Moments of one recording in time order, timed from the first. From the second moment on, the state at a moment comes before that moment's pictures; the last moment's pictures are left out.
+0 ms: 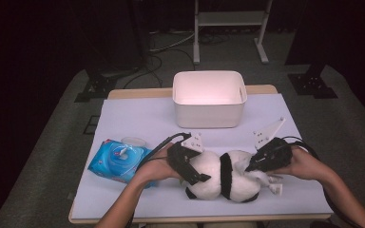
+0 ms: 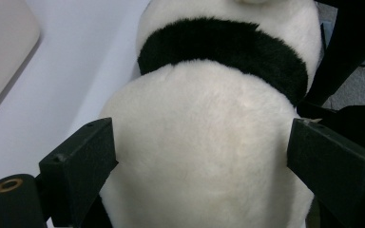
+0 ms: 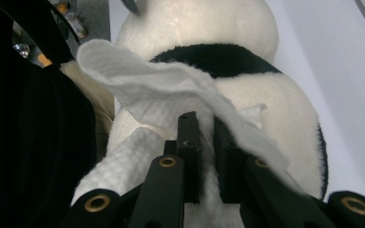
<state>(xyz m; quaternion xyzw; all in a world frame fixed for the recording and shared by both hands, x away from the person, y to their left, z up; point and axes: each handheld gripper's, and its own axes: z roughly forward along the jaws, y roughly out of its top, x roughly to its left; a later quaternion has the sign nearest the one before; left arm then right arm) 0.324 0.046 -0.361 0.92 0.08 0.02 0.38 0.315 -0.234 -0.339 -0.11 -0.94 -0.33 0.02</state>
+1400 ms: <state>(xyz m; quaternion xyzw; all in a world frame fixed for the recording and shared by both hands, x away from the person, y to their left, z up) 0.313 0.050 -0.373 0.92 0.08 0.02 0.37 0.333 -0.256 -0.323 -0.14 -0.94 -0.32 0.00</state>
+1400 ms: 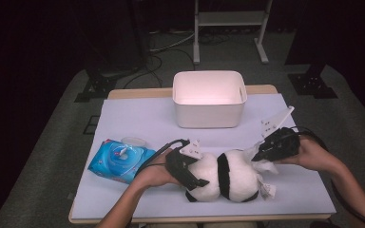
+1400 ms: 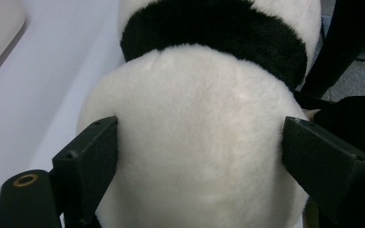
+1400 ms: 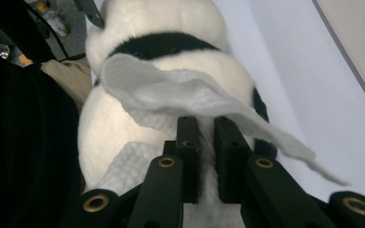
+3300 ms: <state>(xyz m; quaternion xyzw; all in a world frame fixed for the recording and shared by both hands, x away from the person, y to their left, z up) 0.314 0.045 -0.373 0.92 0.08 0.02 0.37 0.334 -0.273 -0.333 -0.17 -0.93 -0.33 0.00</state>
